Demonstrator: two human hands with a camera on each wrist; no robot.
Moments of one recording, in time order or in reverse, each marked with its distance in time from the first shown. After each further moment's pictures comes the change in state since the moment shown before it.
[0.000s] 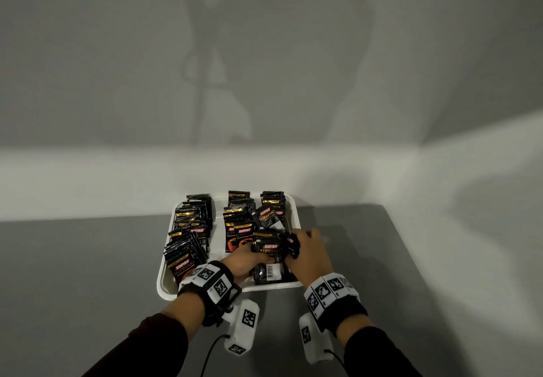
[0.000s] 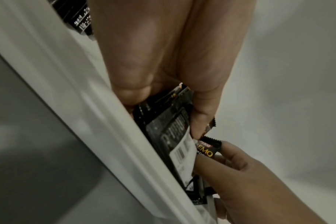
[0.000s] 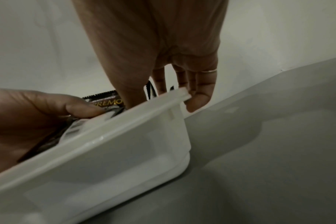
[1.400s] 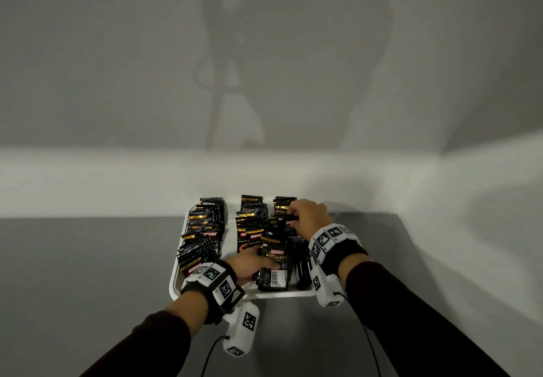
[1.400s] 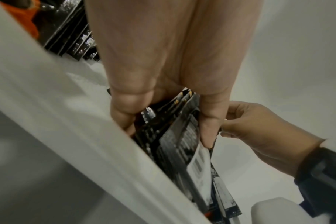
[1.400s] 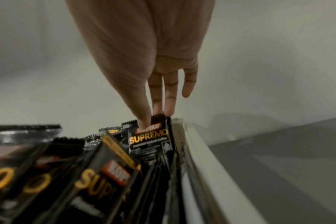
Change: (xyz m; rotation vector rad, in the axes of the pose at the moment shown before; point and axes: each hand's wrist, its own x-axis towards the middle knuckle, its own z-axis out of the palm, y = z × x) left_hand -0.003 0.007 -0.020 0.200 -0.045 -0.055; right_hand 0.083 -0.041 -0.031 -0.273 -0.103 -0.222
